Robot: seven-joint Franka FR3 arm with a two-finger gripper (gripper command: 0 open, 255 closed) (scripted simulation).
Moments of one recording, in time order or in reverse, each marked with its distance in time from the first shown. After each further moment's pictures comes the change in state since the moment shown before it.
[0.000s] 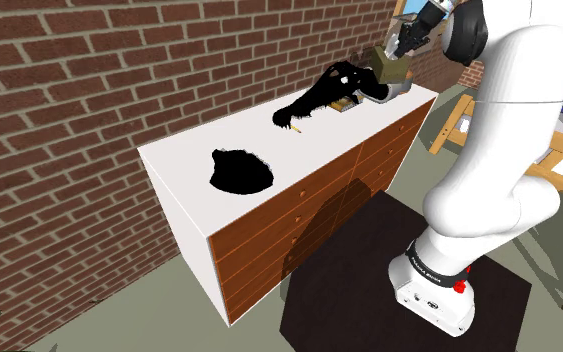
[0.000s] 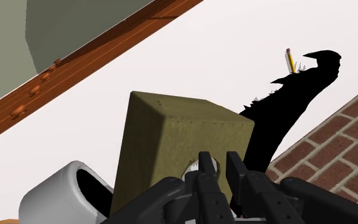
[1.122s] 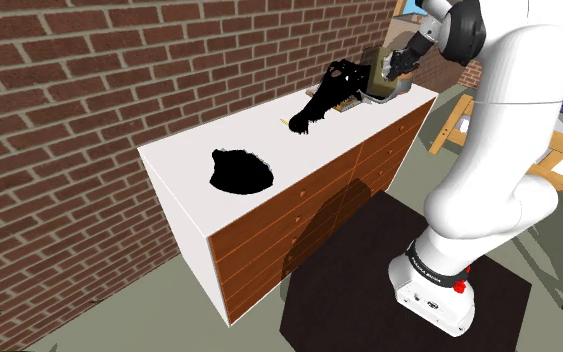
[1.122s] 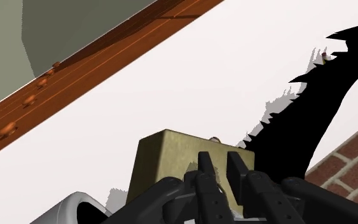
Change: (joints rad) arm 0.042 -0.004 0.004 -0.228 0.014 0.202 -0.094
